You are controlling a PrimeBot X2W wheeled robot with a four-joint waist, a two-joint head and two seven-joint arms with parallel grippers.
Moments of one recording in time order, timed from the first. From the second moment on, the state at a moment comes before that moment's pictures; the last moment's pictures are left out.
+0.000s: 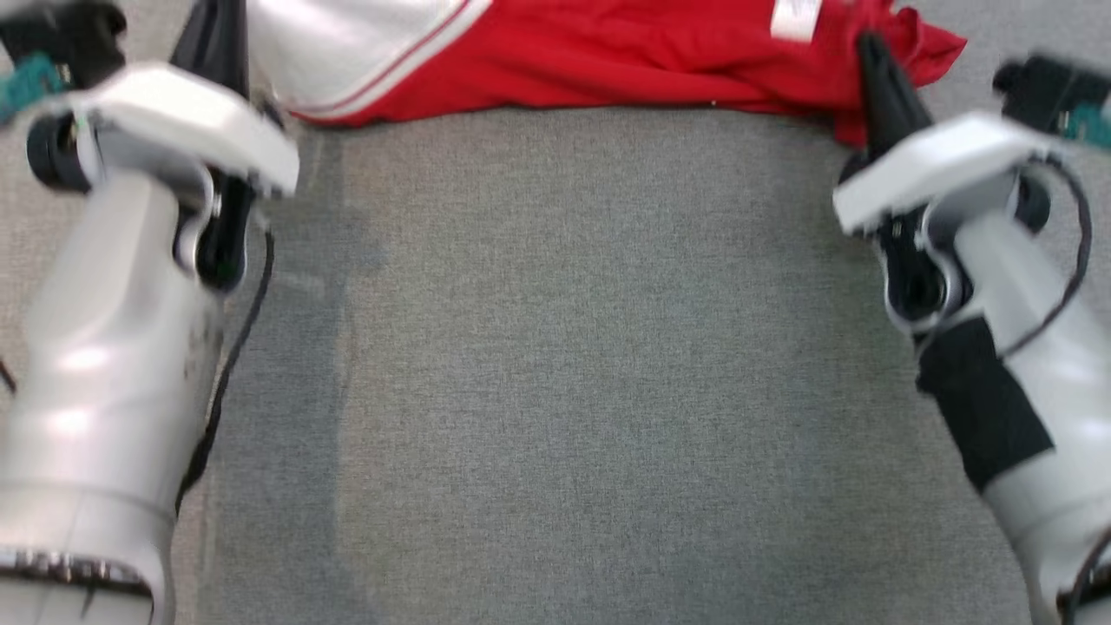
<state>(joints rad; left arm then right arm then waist) -1.09 0.18 -0.36 0.98 -0.69 -0.12 -0.26 -1.04 -0.12 0.39 0.97 0.78 0.13 -0.26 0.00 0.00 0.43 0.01</state>
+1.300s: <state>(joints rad) 0.54 0.24 -0.17 -0.40 -0.48 0.22 0.10 0.31 -0.44 0.35 0.20 1.01 0.13 -0.26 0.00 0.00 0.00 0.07</state>
